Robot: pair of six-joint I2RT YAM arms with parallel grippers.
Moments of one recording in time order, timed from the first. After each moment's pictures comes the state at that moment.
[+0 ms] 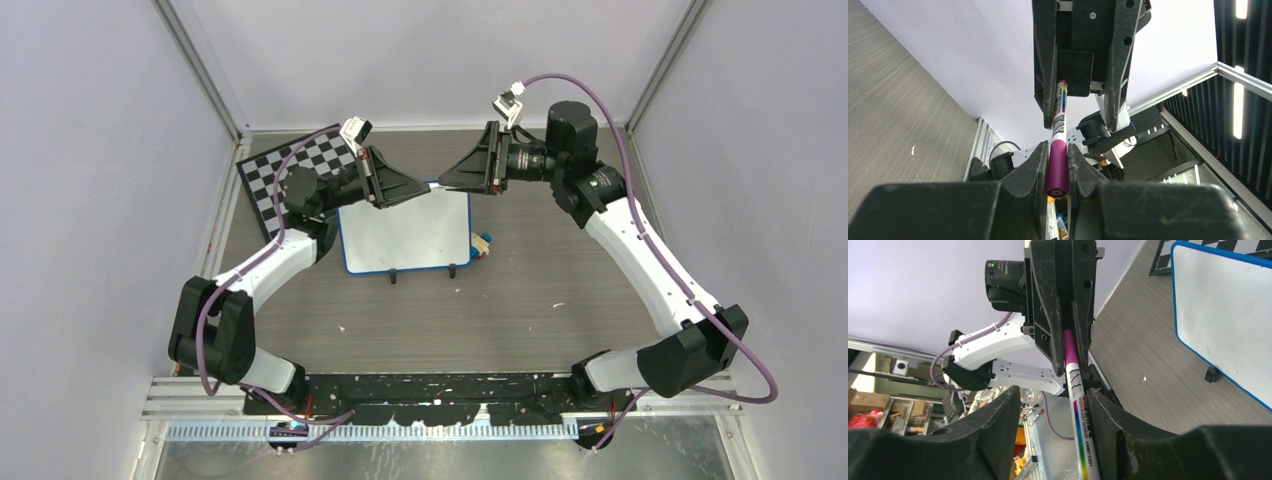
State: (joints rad) left arm -0.36 1.45 0.94 1.01 0.98 -1.53; right arm 0.41 1.37 1.44 -0.28 -0.92 0.83
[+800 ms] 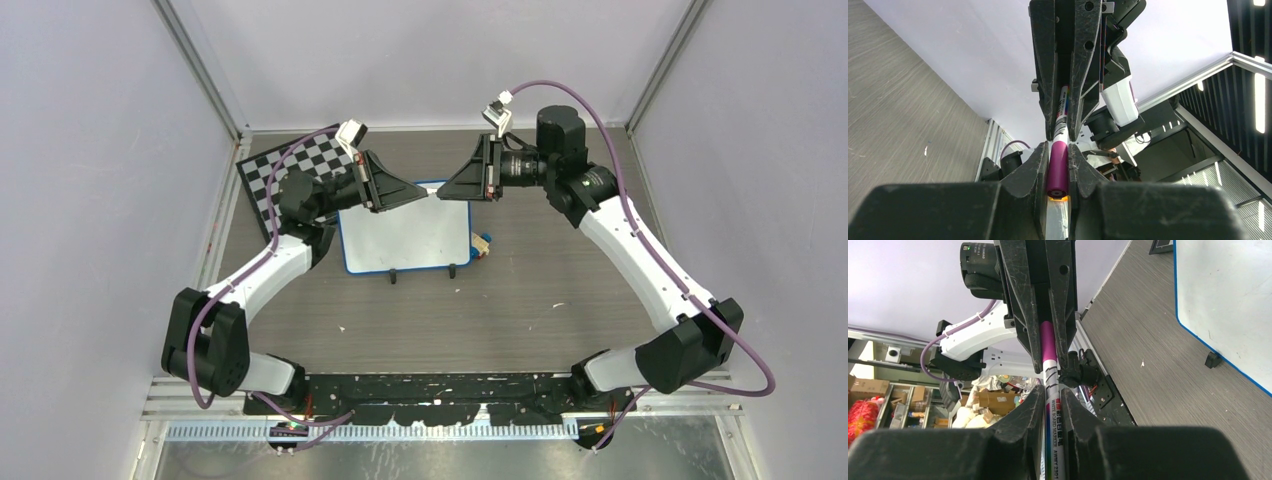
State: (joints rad) left arm -0.38 1.39 0.91 0.94 0.97 -1.43; right arm 0.44 1.39 1.43 -0.33 -0.94 0.80
